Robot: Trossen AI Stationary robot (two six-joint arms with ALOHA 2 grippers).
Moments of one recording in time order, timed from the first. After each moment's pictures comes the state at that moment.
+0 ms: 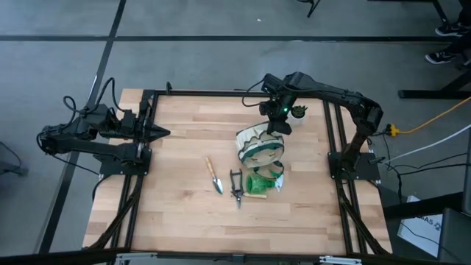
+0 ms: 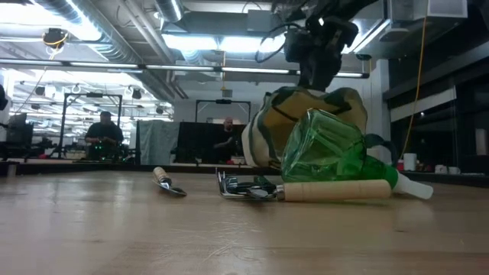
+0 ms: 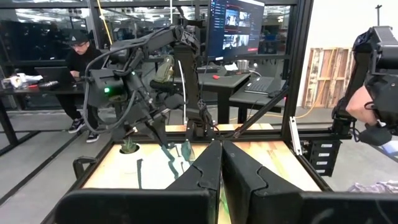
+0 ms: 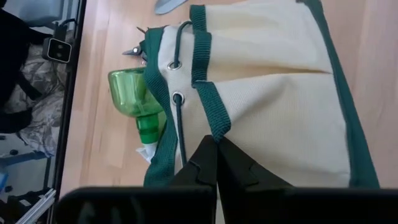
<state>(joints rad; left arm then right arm) 0.00 0.39 0.78 -0.39 0.00 0.00 -0.49 1.77 1.54 -1.24 -0.64 -0.53</state>
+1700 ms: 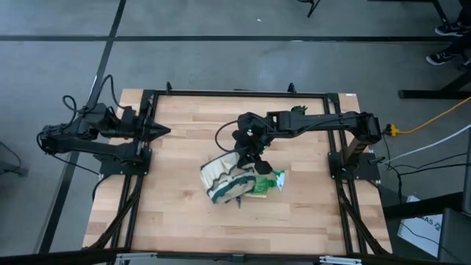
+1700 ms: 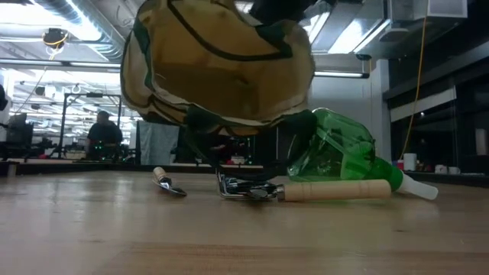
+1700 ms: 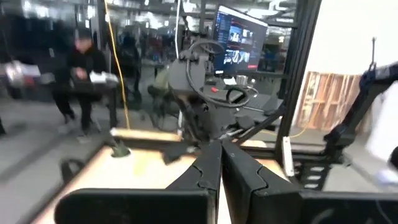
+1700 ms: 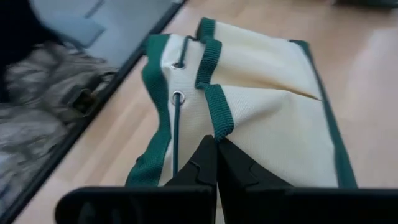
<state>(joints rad) 0.00 0.42 0.78 -0.33 -0.01 -0.15 -0.02 1.76 1.54 -0.64 -0.52 -0.29</state>
